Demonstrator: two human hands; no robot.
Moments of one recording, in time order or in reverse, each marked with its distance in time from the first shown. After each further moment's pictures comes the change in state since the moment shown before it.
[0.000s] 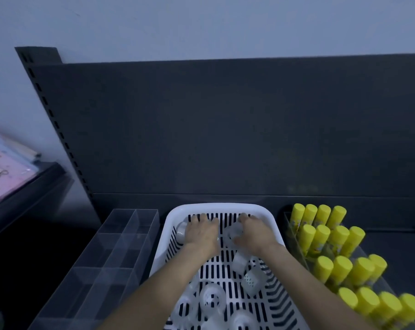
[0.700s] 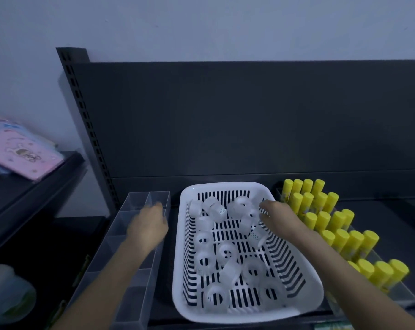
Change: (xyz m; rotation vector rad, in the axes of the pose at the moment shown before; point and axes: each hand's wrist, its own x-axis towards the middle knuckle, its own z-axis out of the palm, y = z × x) left_hand -0.114 -0.127 -0.019 -0.394 0.239 -0.147; right_hand -0.097 0.002 -0.017 0.009 0.191 -0.012
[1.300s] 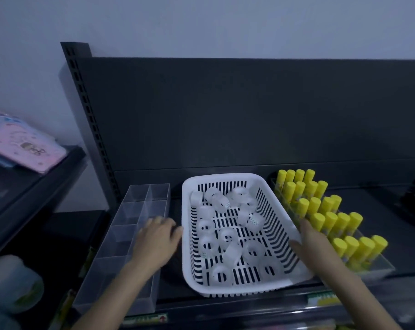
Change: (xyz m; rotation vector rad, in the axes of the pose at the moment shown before) left_hand -0.053 -0.017 0.018 0.042 -0.040 0.162; right_hand -0.109 0.010 0.005 0.065 0.049 0.302
